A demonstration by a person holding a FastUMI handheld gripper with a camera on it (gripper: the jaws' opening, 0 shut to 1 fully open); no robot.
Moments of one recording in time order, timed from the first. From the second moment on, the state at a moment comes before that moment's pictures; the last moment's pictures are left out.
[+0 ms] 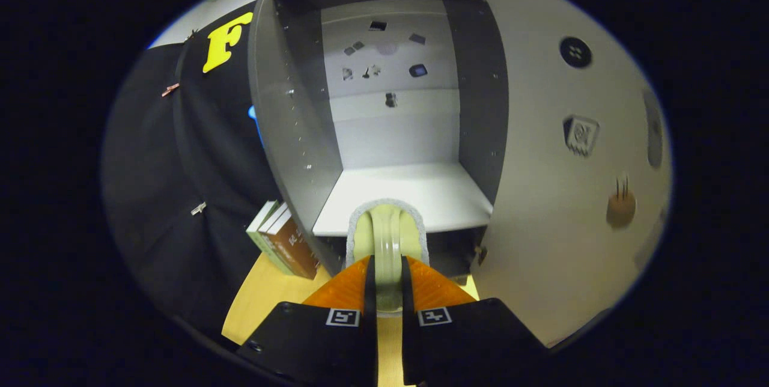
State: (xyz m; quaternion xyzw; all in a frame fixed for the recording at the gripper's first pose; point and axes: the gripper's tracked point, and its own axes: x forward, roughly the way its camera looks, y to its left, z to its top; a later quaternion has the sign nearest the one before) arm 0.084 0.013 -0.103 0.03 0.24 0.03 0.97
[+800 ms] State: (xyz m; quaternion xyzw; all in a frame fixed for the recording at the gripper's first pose) arm 0.284 -0.010 -0.176 0.04 0.30 -0.02 0.95
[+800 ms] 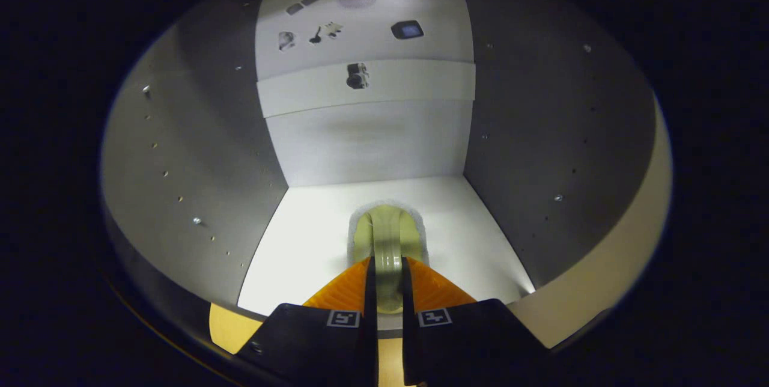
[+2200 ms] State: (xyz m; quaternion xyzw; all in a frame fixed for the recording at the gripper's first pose) arm 0.100 -0.045 0.046 -0.09 -0.06 -0.10 0.99
